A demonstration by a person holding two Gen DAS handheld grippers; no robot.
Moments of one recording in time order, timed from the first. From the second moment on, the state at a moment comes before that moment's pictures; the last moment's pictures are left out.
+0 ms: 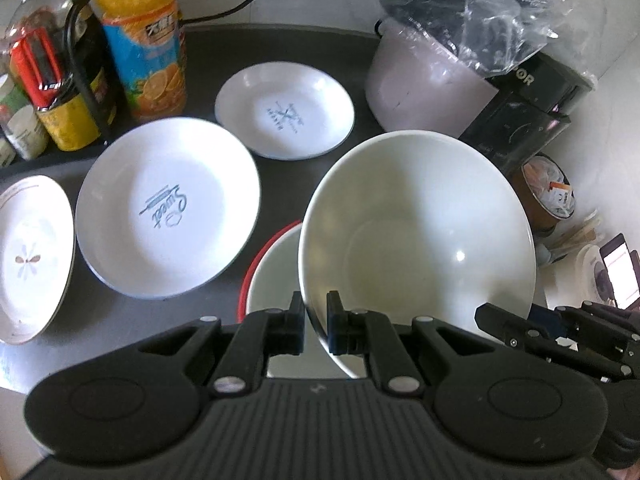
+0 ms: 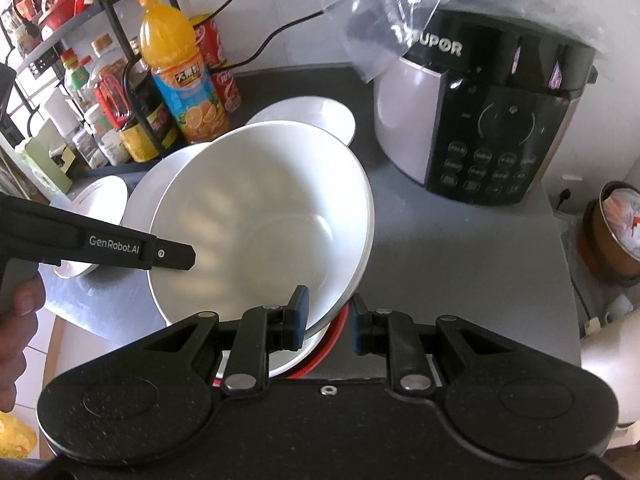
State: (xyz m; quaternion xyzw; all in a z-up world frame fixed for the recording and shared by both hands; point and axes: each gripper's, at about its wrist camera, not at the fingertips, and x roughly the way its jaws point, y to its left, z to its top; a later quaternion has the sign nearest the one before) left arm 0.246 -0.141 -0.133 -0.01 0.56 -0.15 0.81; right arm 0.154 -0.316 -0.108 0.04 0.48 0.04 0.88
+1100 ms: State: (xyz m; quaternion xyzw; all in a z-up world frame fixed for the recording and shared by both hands) left arm 0.253 -0.129 -0.161 0.00 0.59 -0.13 0.79; right arm 0.158 -0.301 -0.118 0.02 0.51 0.06 0.86
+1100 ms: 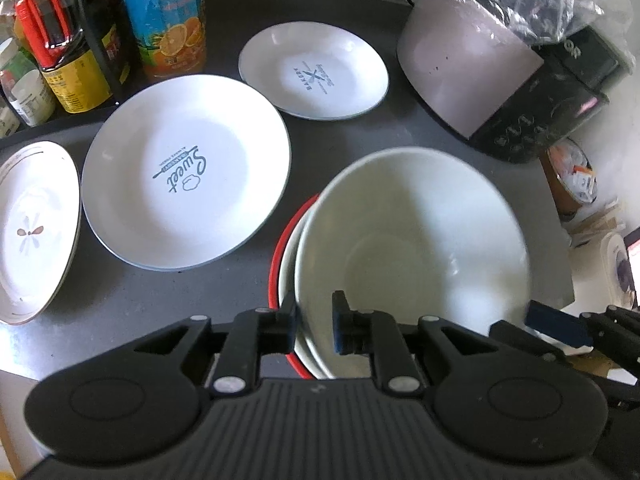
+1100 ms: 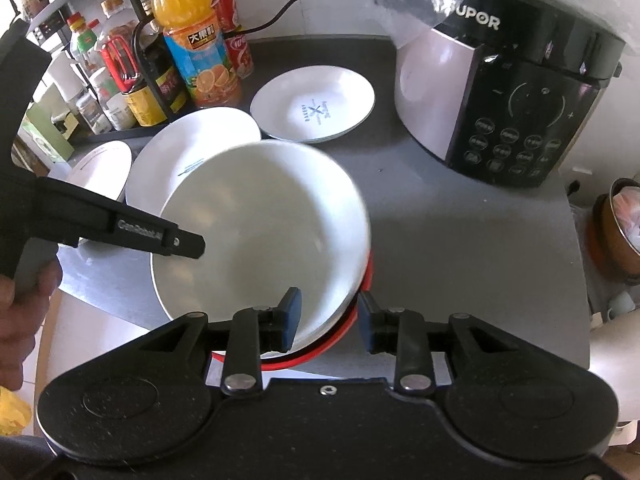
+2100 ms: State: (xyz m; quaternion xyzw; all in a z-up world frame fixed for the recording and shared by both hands) left arm 0.271 -0.137 -0.186 0.01 0.61 -0.03 0.79; right arm 0.198 -0.352 -0.128 0.03 0.51 0.14 0.85
